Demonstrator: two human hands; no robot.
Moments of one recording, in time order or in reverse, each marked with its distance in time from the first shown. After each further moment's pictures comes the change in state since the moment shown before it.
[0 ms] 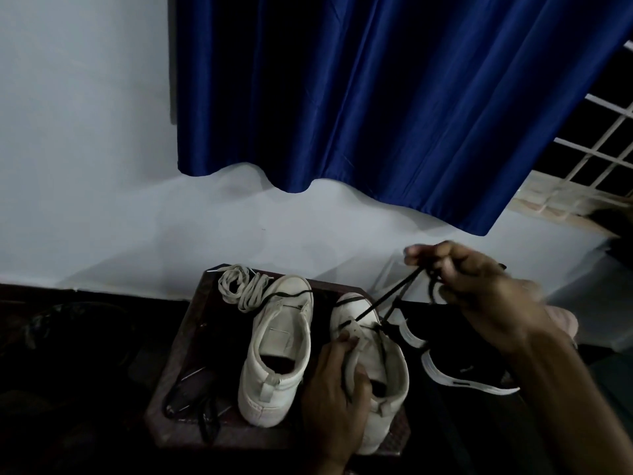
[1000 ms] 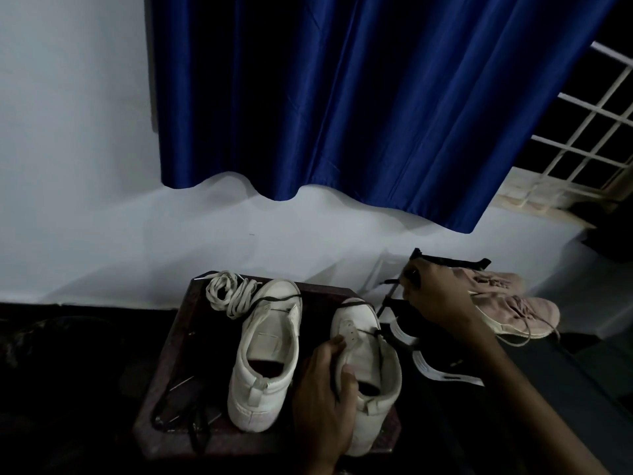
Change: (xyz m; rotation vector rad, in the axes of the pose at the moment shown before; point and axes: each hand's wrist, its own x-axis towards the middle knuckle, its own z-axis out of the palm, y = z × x) left_hand -0.001 -0.002 -0.002 0.061 -0.008 -0.043; right_hand 0.040 0.053 -0.013 -1.310 0.282 0.138
